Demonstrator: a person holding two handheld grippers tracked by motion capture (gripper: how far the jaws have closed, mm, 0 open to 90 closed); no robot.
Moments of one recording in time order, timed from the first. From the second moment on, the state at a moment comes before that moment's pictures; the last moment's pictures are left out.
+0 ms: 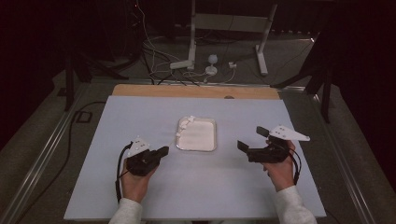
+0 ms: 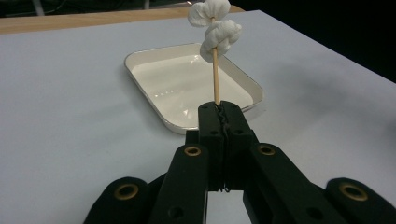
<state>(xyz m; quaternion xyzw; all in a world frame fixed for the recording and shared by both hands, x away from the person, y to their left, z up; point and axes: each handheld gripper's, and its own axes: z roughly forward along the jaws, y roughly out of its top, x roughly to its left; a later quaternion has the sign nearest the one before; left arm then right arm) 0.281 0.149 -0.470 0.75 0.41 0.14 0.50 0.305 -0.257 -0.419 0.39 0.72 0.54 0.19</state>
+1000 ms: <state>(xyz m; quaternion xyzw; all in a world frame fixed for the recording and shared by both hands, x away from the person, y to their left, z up) 0.276 0.145 -0.464 0.75 0.39 0.15 0.51 0.375 -0.165 -0.412 0.42 0.74 0.53 0.03</state>
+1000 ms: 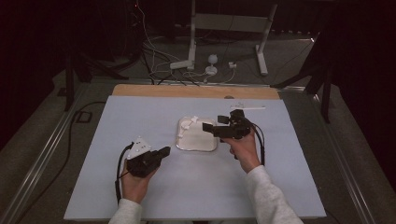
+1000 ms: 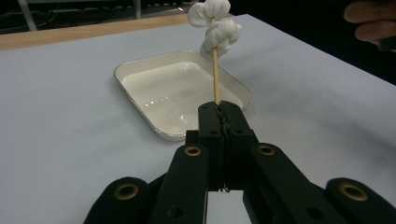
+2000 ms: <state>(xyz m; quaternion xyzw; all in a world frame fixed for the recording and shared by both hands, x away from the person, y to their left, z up) 0.271 0.137 -0.466 0.76 0.34 0.15 0.53 0.396 -0.148 -0.418 0.45 0.71 0.54 -0.08</state>
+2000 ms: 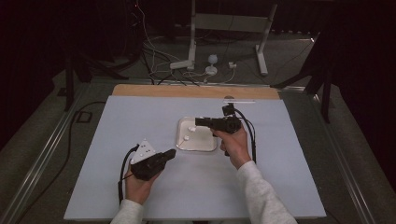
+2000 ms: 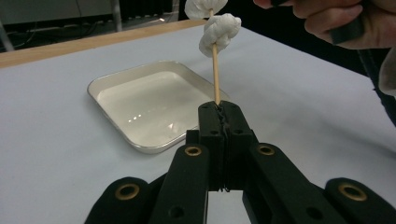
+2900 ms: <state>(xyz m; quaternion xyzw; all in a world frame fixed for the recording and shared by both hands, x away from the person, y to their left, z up) 0.270 0.157 -0.465 0.74 0.37 0.16 0.54 0.391 -0.199 -0.375 0.46 0.68 0.57 0.06</state>
